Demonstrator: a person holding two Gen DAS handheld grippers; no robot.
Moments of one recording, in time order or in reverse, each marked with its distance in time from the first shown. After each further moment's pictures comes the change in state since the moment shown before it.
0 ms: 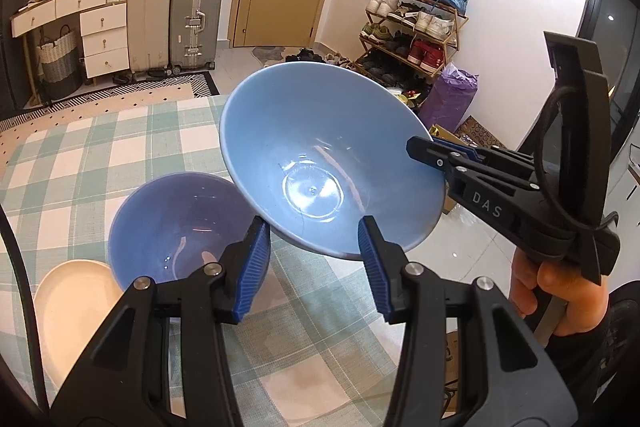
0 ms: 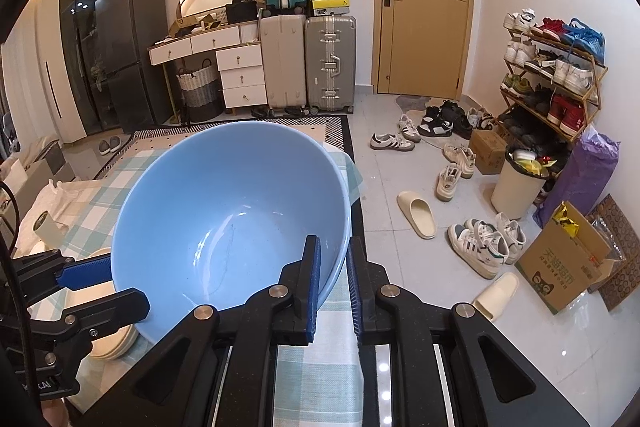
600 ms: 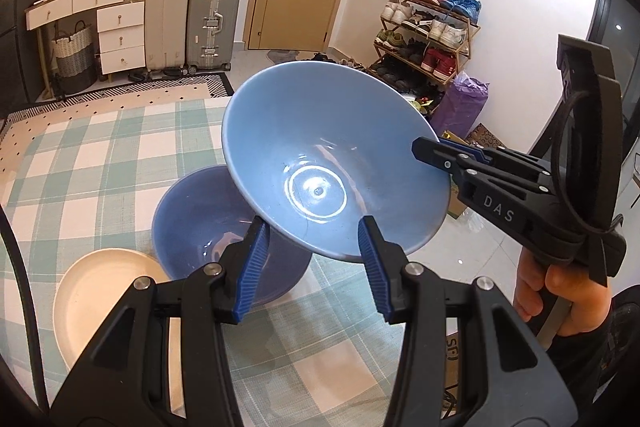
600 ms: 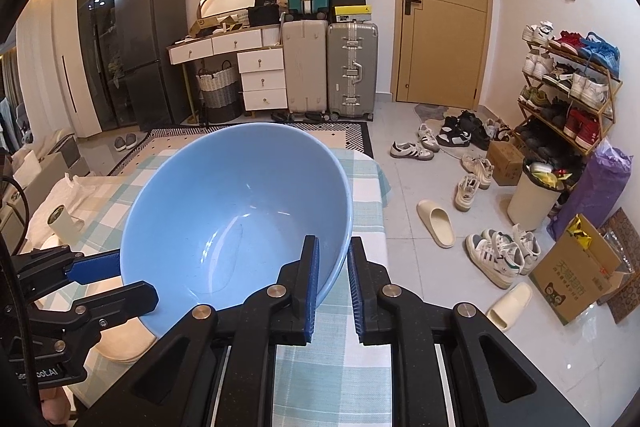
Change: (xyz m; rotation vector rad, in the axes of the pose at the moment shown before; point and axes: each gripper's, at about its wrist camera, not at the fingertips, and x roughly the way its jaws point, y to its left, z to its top) left arm -0.036 0.043 -0.011 -0.038 -0.016 0.041; right arm -0.005 0.046 0.002 -0.038 -0.015 0.054
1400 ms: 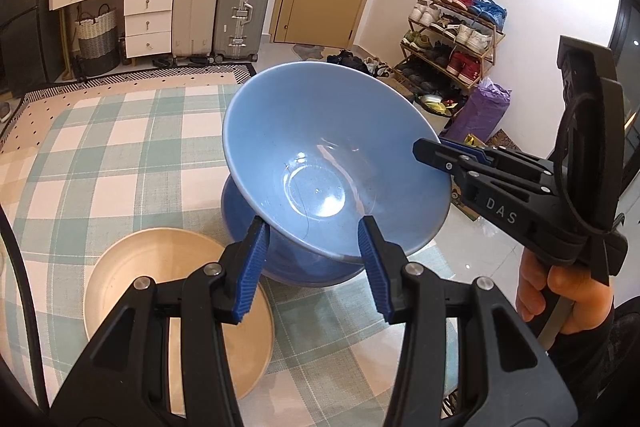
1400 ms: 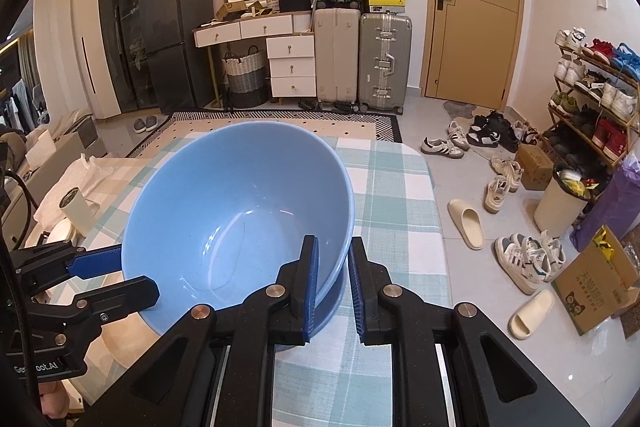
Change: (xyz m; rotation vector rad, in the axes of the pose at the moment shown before) left arm -0.012 0.084 -0.019 -0.074 0.023 0.069; right arm 0.046 0.069 0.001 -0.052 0.042 0.071
